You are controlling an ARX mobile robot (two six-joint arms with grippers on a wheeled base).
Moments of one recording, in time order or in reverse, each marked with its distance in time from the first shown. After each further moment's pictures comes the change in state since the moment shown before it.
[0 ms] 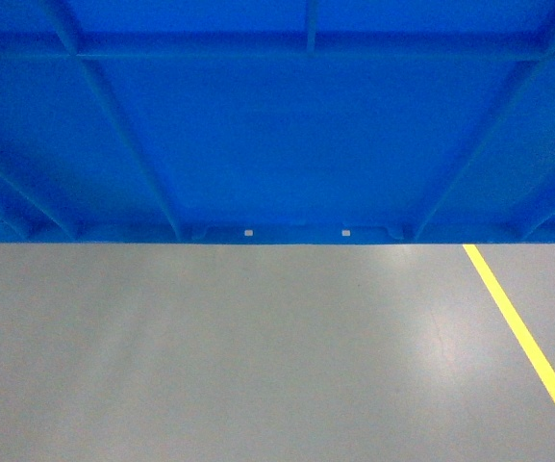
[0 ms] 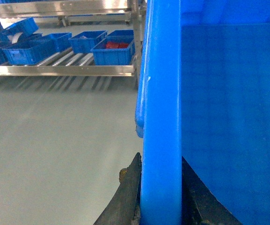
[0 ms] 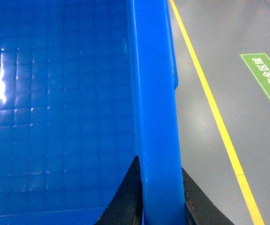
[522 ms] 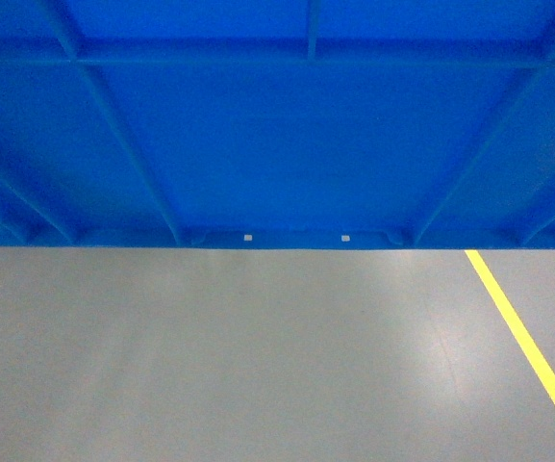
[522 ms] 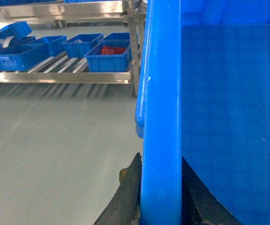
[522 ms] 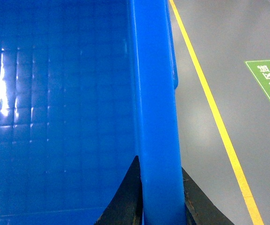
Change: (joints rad) left arm 0.000 0.001 0.000 -0.003 -0.001 0.001; right arm 0.000 0.004 -0.001 -0.005 -0.002 0.002
